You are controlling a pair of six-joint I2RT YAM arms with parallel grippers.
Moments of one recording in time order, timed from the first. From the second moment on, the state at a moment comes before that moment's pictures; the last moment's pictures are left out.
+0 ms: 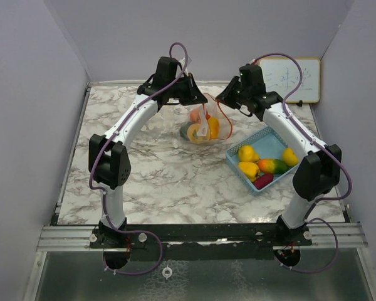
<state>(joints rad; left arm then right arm) -0.43 1.96 1.89 -0.47 0.55 -0.69 0.40 1.75 1.63 -0.43 -0.02 0.80</state>
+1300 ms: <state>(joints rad) -0.29 1.58 1.76 -0.30 0.76 0.08 0.39 1.70 1.82 -0.16 -0.60 0.31</state>
